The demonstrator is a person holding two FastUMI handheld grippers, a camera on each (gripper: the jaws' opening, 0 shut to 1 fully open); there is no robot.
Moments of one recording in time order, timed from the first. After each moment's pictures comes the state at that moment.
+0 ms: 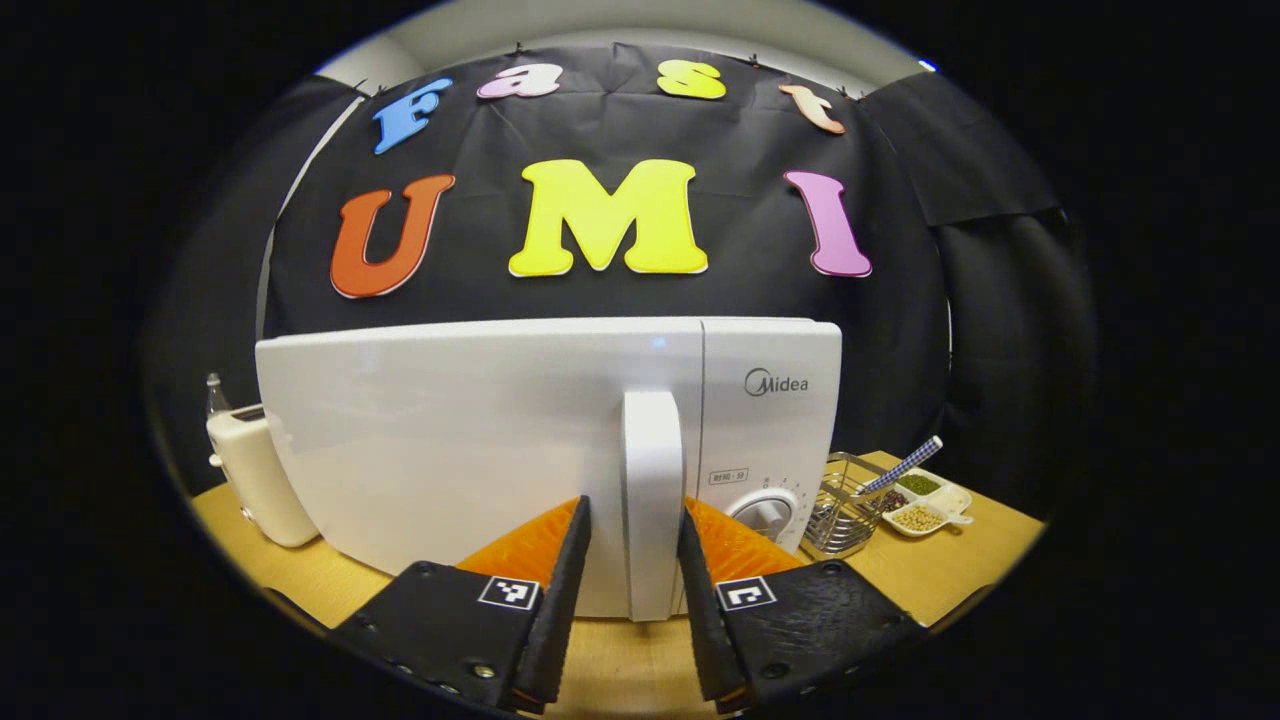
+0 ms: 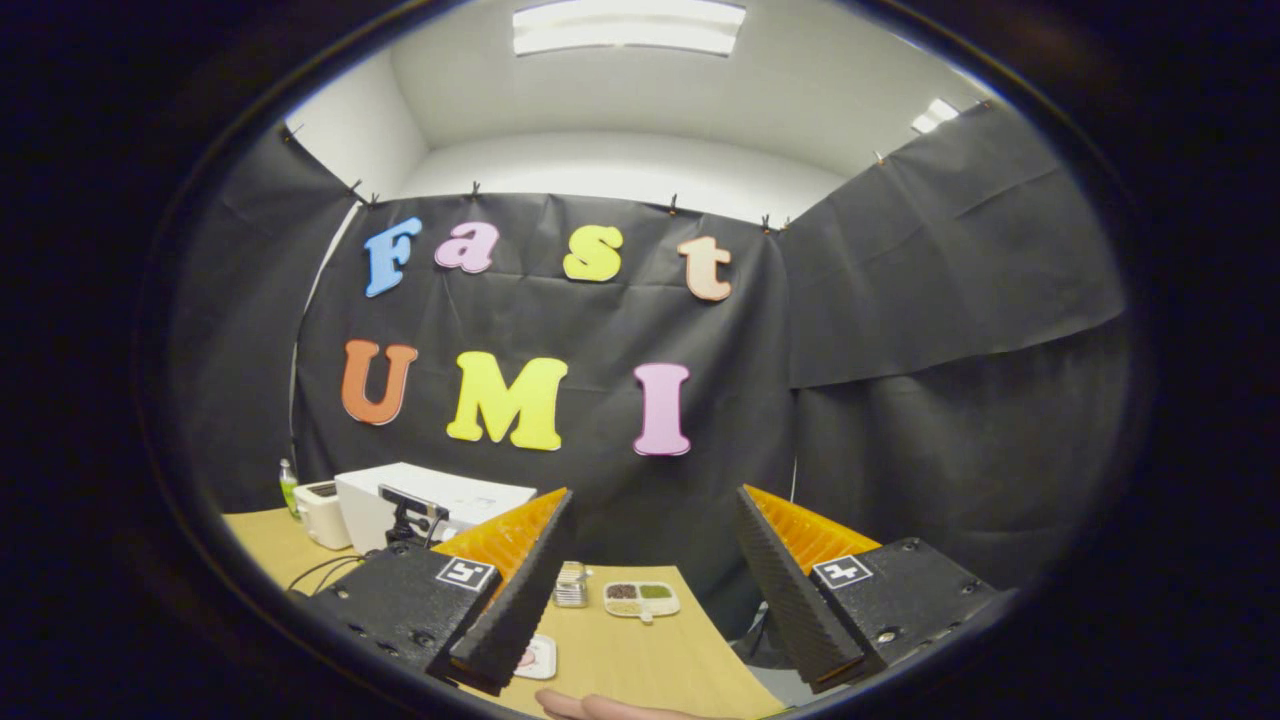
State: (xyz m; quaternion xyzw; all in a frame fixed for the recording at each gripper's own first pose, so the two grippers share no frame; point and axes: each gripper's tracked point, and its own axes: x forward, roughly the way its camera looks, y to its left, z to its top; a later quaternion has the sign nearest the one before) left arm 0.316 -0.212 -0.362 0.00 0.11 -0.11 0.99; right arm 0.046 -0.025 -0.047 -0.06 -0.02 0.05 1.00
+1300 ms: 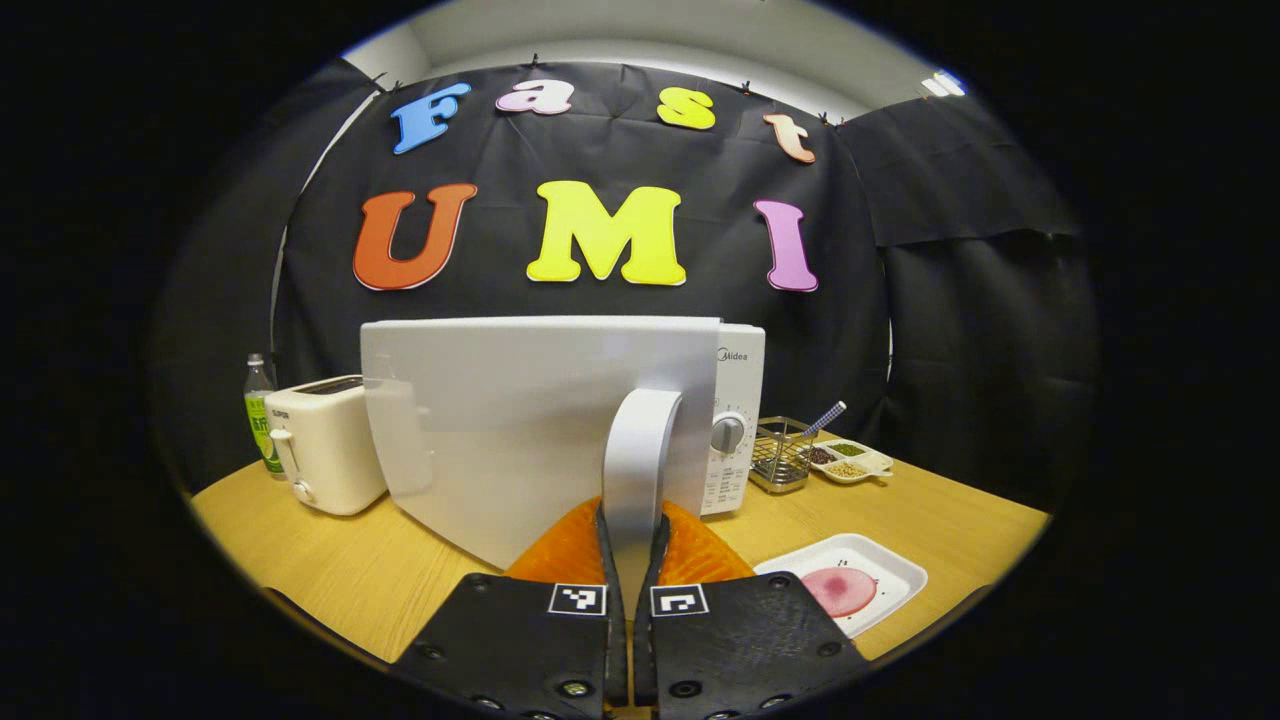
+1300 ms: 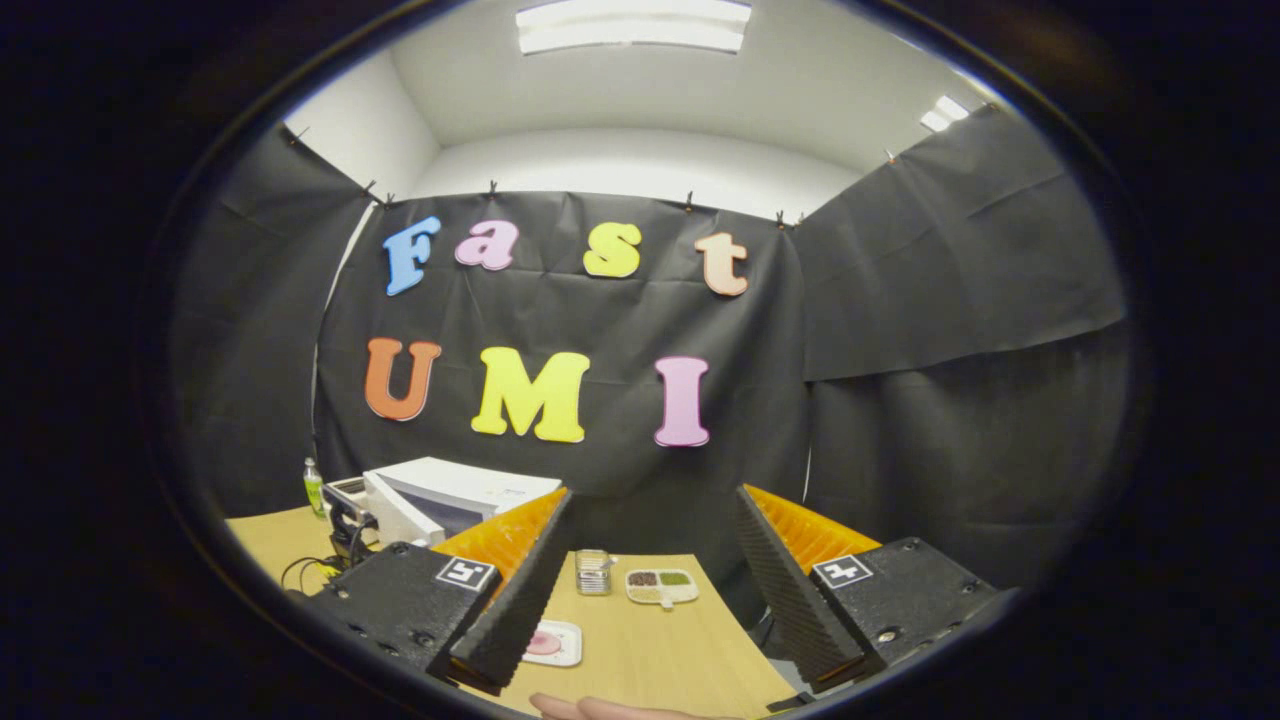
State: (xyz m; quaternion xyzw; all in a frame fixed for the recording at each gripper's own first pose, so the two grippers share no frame) left arm 0.167 -0.118 -0.341 0.00 0.11 -0.15 0.98; right arm 0.003 0.003 -0.038 -0.07 -0.02 0.07 1.00
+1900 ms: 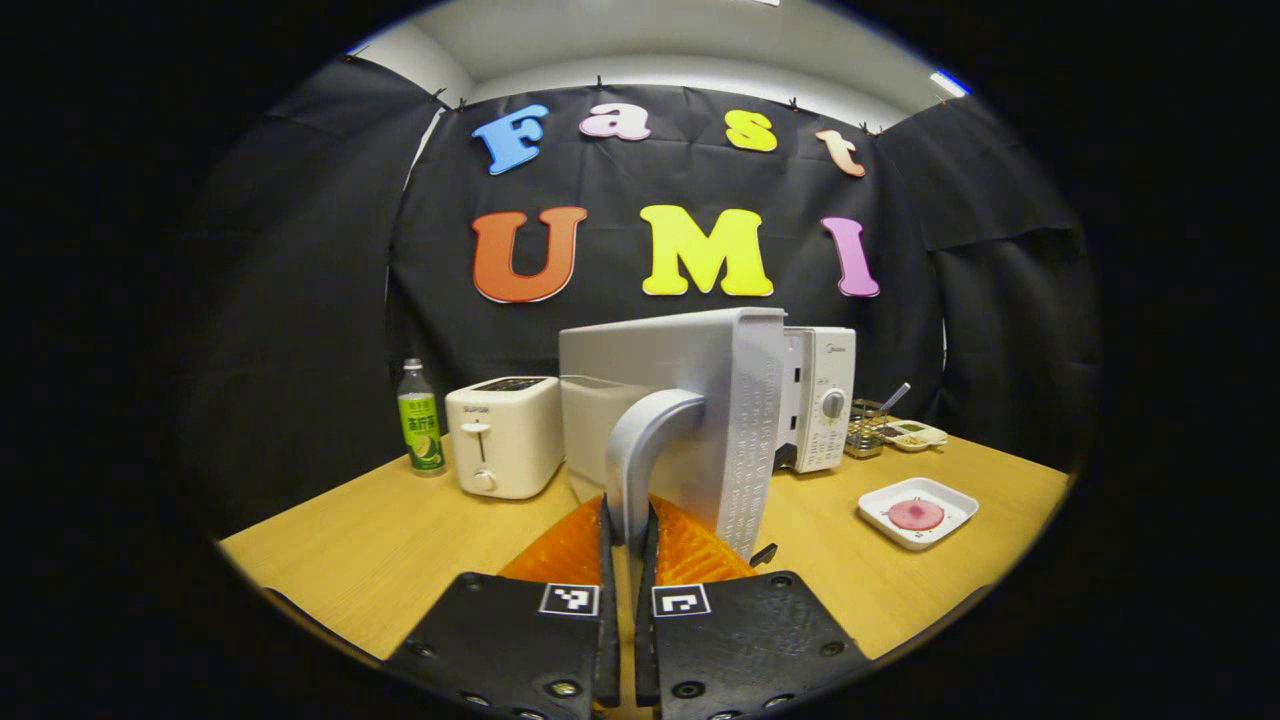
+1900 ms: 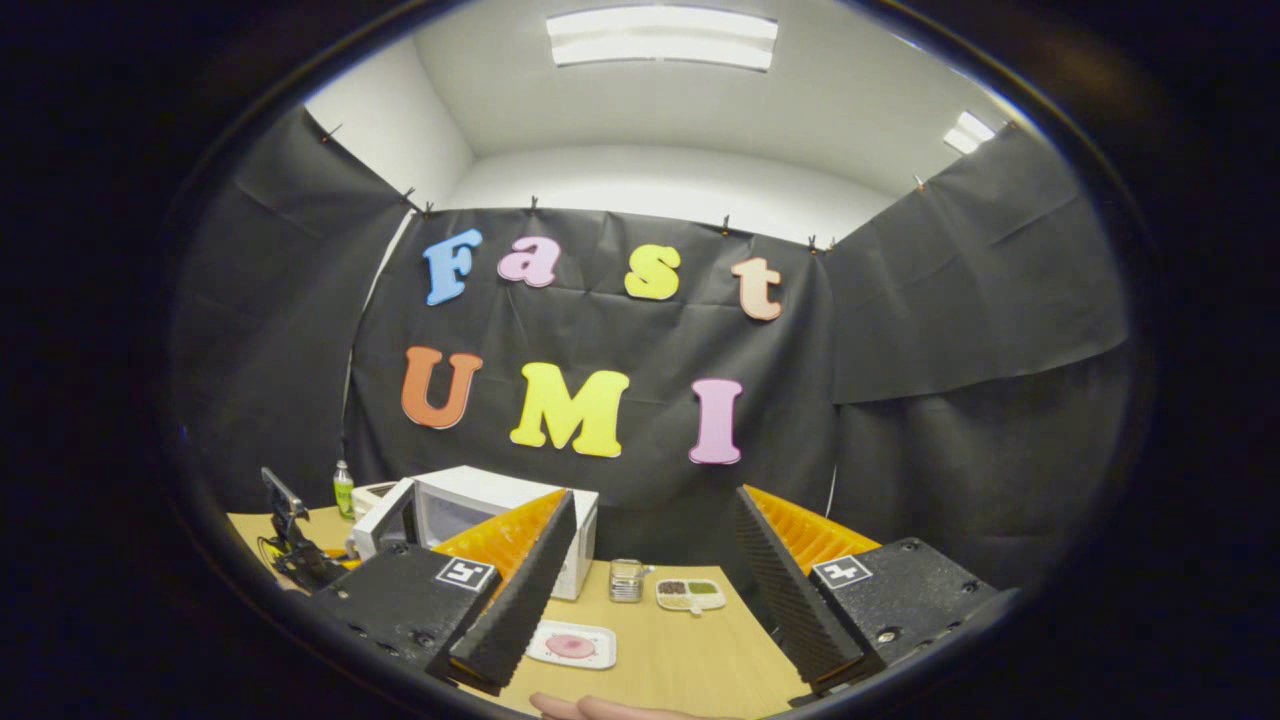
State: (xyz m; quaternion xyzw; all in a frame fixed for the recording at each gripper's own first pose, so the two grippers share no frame) left arm 0.091 0.070 -0.339 0.02 0.11 -0.04 0.99; right arm -0.037 0.058 -0.035 -0.08 -0.04 0.11 0.99
